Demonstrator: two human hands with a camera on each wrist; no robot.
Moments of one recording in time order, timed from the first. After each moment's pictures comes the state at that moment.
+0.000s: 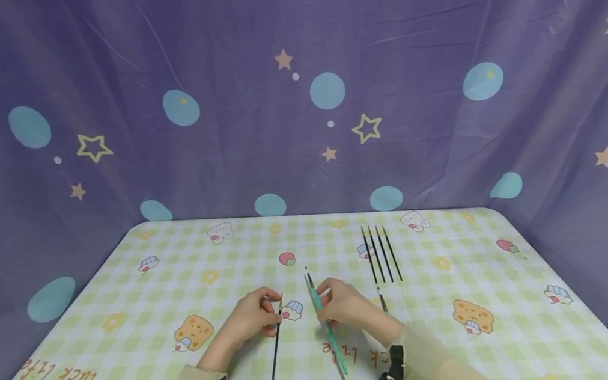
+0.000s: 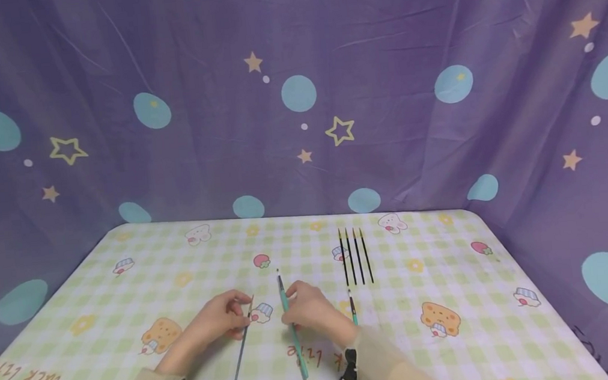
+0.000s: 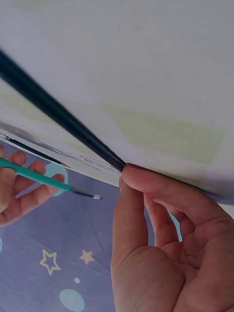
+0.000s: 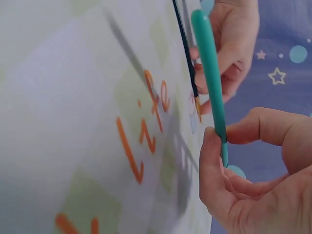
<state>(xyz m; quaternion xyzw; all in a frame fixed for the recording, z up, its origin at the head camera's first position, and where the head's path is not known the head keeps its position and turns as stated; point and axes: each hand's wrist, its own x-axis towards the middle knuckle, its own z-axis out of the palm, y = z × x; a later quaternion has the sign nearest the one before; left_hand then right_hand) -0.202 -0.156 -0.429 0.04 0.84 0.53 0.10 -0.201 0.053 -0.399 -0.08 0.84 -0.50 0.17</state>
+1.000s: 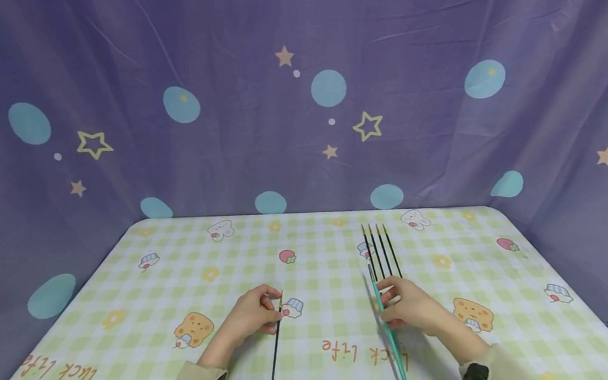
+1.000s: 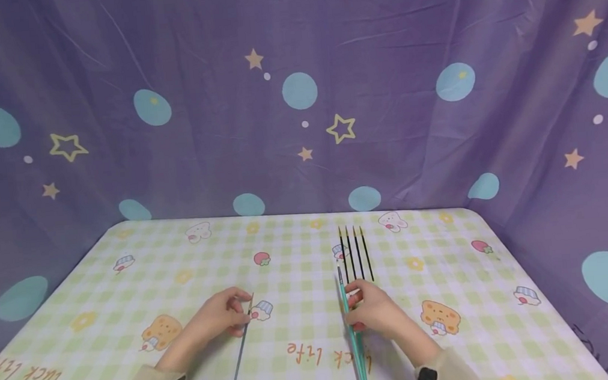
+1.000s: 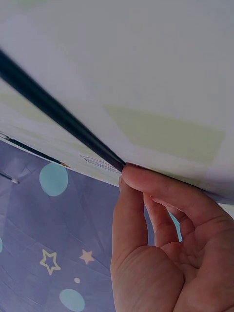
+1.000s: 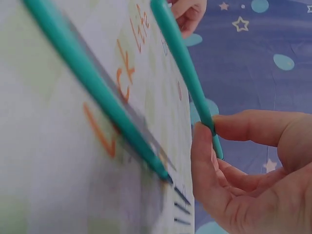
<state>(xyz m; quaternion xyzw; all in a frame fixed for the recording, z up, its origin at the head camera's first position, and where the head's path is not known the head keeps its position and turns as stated) -0.201 -0.155 -0.431 0.03 0.84 0.53 0.10 -0.180 0.156 -0.391 -0.05 0.80 -0.57 0.18</state>
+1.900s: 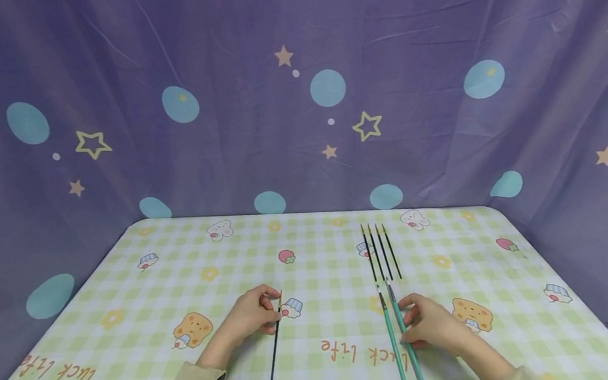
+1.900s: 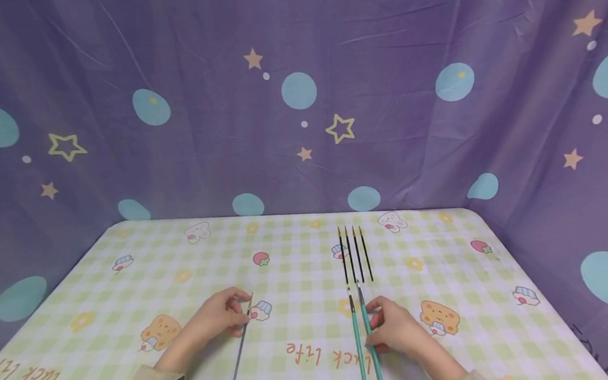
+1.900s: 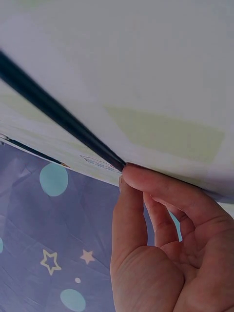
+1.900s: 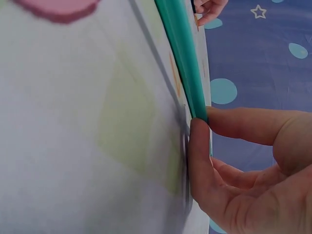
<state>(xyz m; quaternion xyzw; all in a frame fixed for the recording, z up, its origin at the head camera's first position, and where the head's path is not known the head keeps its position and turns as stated) -0.202 -0.154 -0.430 0.03 0.85 0.52 0.10 -0.159 0.181 -0.409 0.02 0.83 -0.53 0.18</state>
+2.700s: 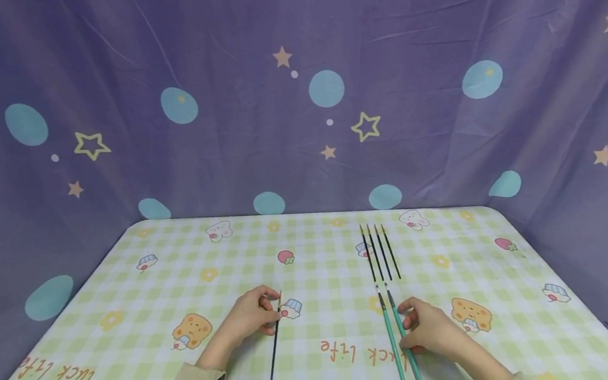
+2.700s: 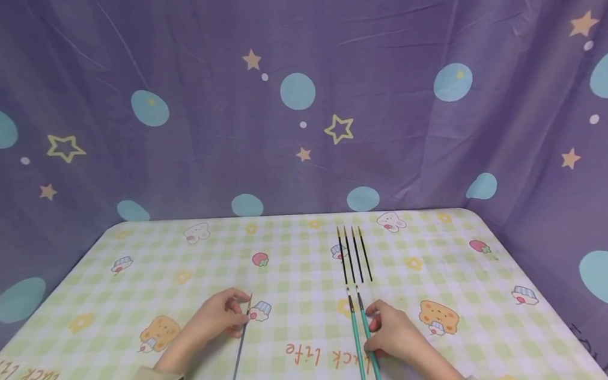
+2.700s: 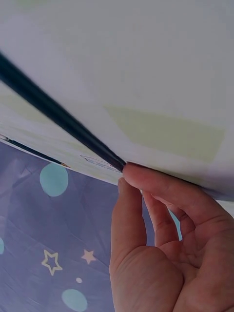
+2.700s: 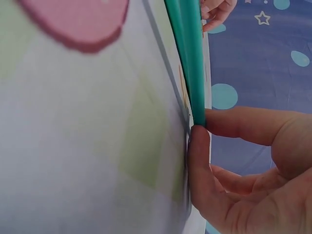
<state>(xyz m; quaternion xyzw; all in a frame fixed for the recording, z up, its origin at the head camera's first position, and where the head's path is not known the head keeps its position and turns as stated) -0.202 -0.154 -0.430 0.04 0.85 0.52 0.09 -0.154 0.176 -0.411 0.02 0.87 -0.48 0.15</state>
